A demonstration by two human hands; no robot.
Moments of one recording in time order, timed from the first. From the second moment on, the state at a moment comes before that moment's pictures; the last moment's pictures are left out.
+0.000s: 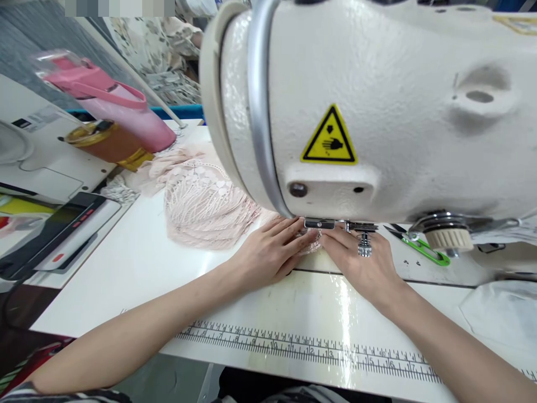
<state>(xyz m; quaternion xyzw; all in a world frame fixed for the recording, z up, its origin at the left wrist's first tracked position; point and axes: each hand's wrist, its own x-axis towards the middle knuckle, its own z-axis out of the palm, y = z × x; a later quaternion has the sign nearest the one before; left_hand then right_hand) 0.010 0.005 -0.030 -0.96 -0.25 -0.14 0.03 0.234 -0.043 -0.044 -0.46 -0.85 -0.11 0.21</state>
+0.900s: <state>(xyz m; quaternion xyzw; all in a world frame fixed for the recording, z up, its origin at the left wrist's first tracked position) 0.001 0.015 -0.031 -0.96 -0.20 -0.21 0.03 0.218 -0.050 -0.039 -0.50 -0.83 -0.09 0.24</state>
